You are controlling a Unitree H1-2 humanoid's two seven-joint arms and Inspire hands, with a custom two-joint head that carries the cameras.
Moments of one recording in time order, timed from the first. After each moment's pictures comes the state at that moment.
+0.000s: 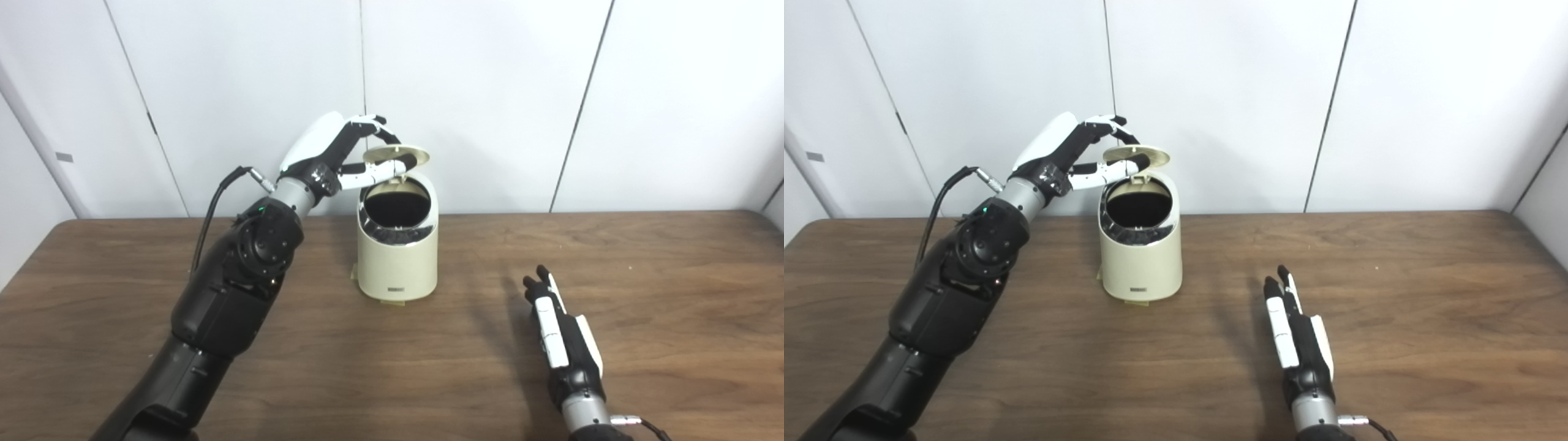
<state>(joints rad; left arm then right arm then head) -0.77 0.28 -0.31 0.10 0.48 0.26 -0.23 -0.02 0.05 0.02 -0.19 -0.14 0.26 -0.07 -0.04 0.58</state>
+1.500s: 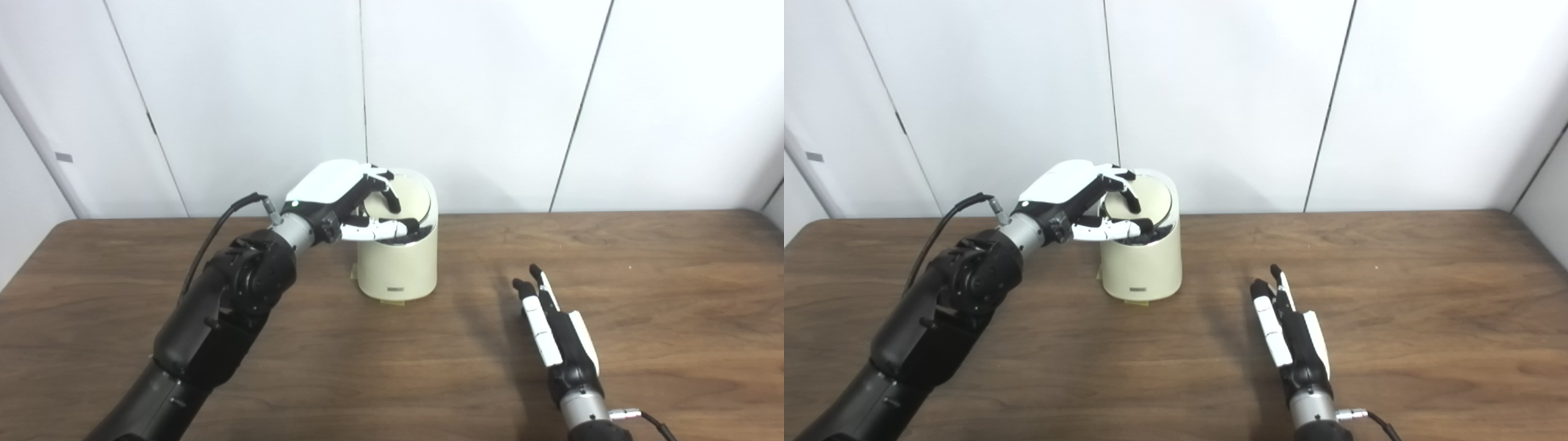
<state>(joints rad) -0.69 0.34 -0.39 0.02 0.69 0.16 -0.40 -0.03 0.02 0.07 -0.24 -0.21 0.34 -0.07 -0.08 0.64</state>
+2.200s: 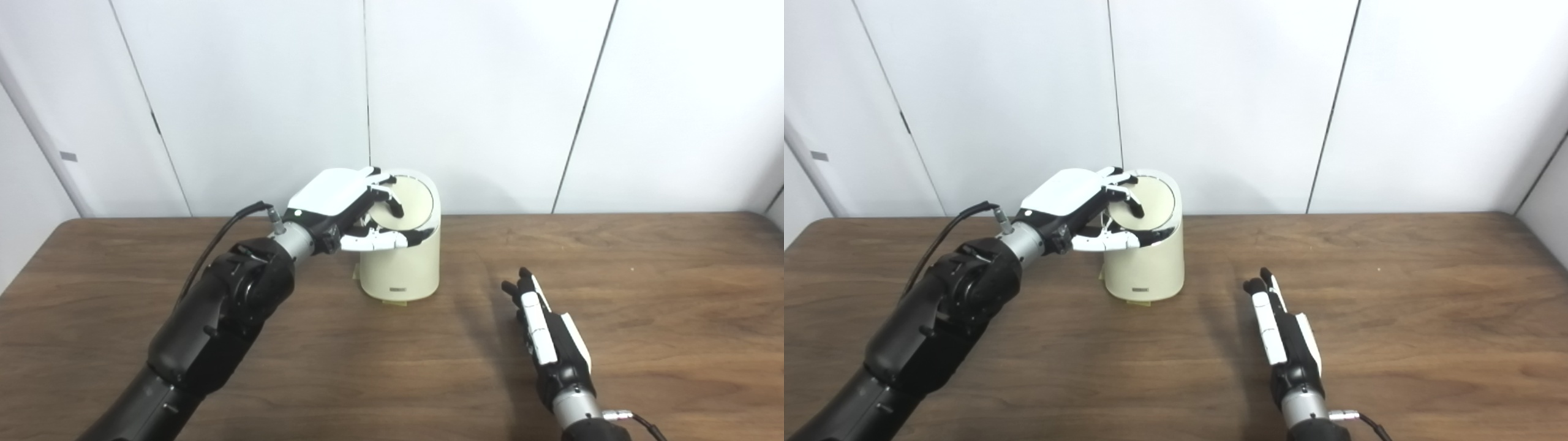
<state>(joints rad) -0.68 0.38 -0.45 0.03 0.79 0.08 -0.39 -0.03 0.06 0.04 -0.29 -0.11 0.43 -0.04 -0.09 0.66</state>
